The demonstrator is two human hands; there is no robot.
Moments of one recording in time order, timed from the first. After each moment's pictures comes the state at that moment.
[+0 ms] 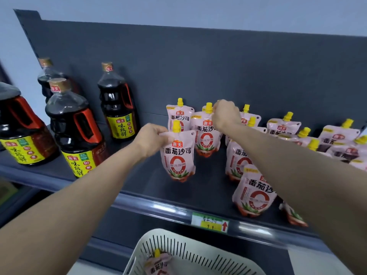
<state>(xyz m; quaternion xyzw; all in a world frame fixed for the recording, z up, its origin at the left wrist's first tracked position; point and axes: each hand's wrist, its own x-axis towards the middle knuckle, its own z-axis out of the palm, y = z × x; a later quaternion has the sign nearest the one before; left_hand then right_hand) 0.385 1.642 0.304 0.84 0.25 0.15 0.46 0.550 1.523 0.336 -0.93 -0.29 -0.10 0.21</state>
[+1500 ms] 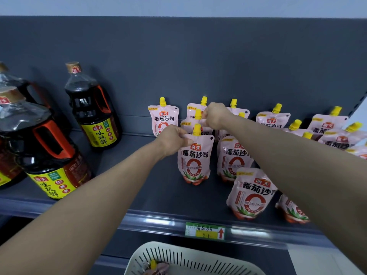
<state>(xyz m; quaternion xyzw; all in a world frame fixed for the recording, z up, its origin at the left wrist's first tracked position) 0.473 1.616 0.290 0.84 0.20 0.05 0.50 0.600 1.522 0.327 -0.94 -0.34 0.02 0.05</state>
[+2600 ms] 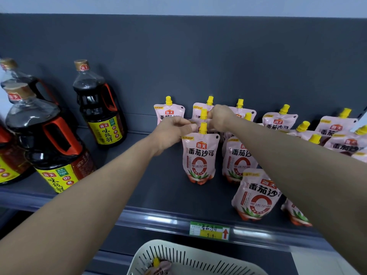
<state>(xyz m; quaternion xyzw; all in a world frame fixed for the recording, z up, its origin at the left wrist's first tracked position) 0.463 1.629 0.302 0.75 0.17 0.10 0.64 0.600 1.527 0.321 -0.94 -0.33 0.04 0.05</state>
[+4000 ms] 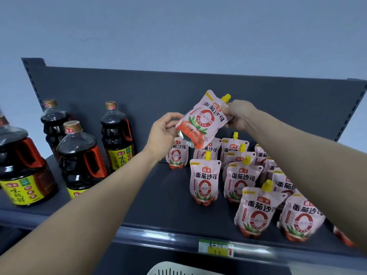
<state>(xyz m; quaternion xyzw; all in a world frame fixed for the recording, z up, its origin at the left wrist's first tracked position) 0.418 1.651 0.362 0.73 0.02 0.34 0.60 0.552 1.503 0.442 -0.74 -0.09 0.17 0.64</state>
